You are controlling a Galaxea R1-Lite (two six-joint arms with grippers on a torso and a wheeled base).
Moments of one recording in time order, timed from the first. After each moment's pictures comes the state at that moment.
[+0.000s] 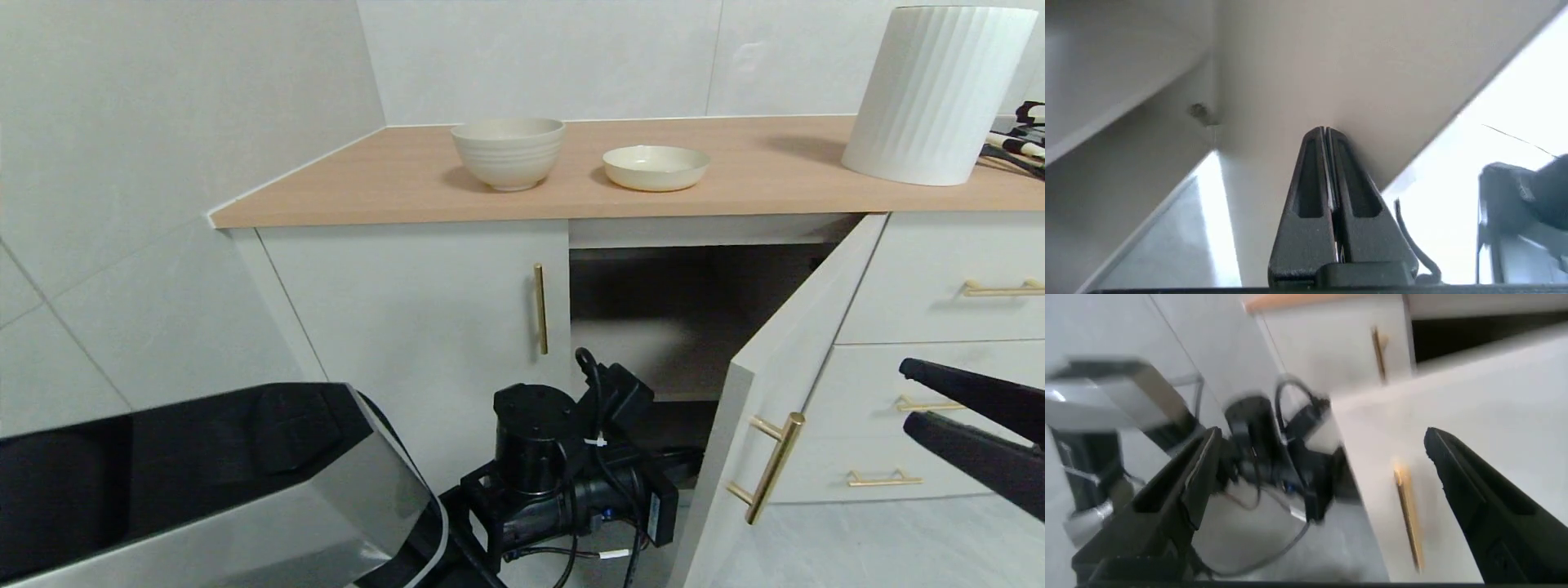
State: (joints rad) left arm -0.84 2.23 -0.85 -1.24 -0.36 -0.22; right arm 0.62 0.97 -0.37 -0.69 0.17 0.30
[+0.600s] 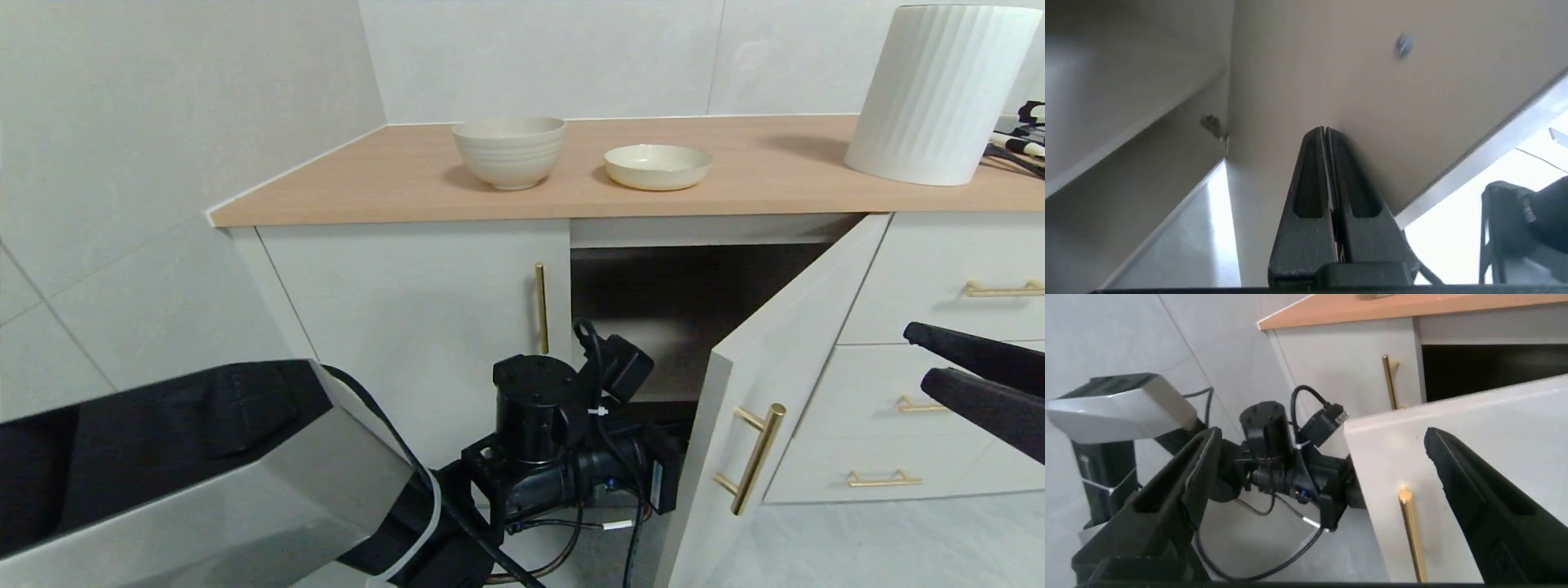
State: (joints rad) left arm -0.85 2.19 -0.92 -1.14 -0.34 -0.22; right arm 0.62 0.98 -0.44 -0.68 0.21 0.30
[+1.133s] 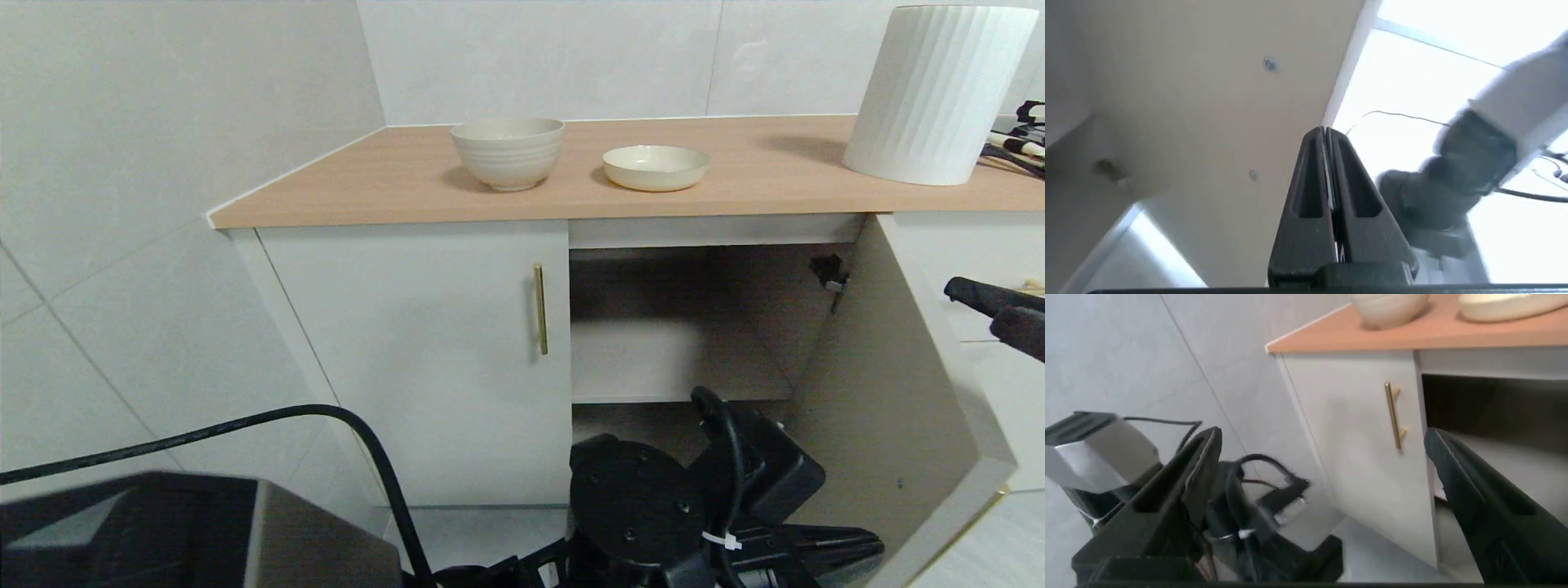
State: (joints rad) left arm -1.11 2.11 -0.89 -1.18 -0.28 -0.22; right arm 0.62 0.94 -0.54 -0.60 0.21 0.30
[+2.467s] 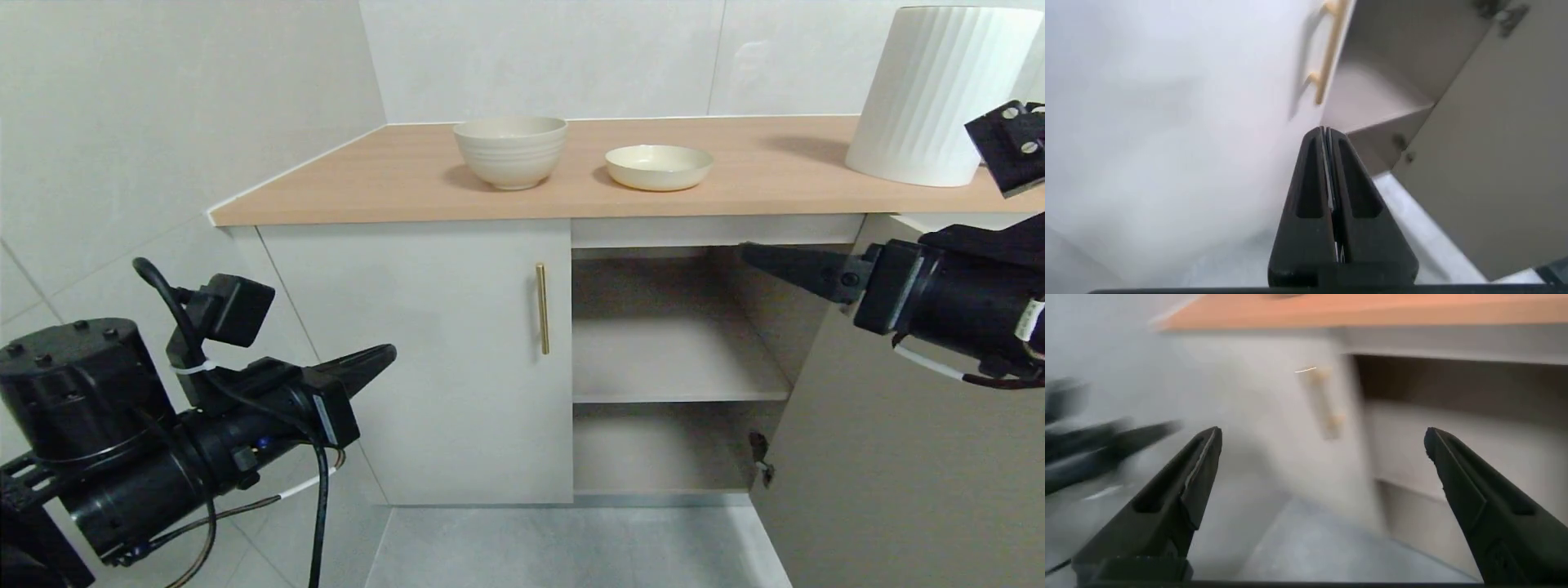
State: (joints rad) left arm -0.31 1.50 -0.40 -1.00 -0.21 -0.16; right arm 0.49 1.36 -0.81 -0.54 0.12 0.26
